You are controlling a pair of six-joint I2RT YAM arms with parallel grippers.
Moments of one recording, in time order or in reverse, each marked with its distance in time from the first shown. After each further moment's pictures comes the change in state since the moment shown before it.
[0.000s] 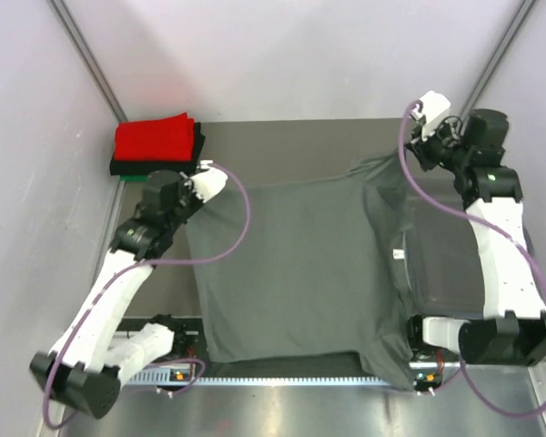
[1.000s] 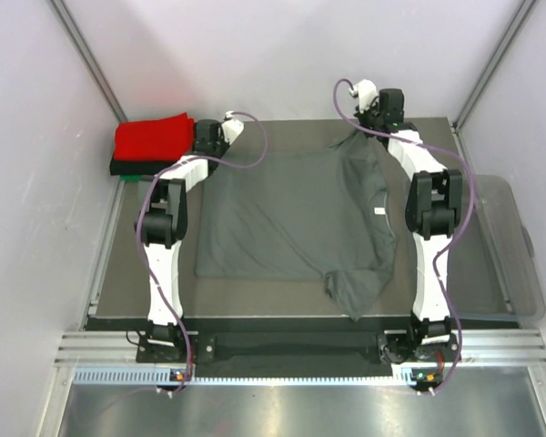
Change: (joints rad) left arm 0.178 1.315 0.651 0.595 0.029 -0.047; right arm 0.147 1.117 0.617 0.365 0.301 0.075
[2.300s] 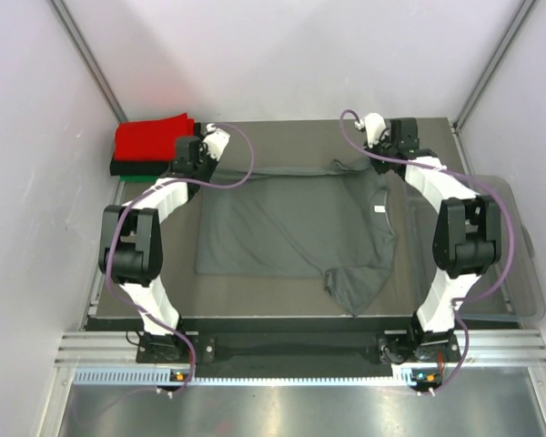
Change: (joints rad) left arm 0.024 -0.460 -0.471 -0.003 0.176 -0.156; right arm 0.011 -0.480 -0.612 -0.059 -0.007 -0.044
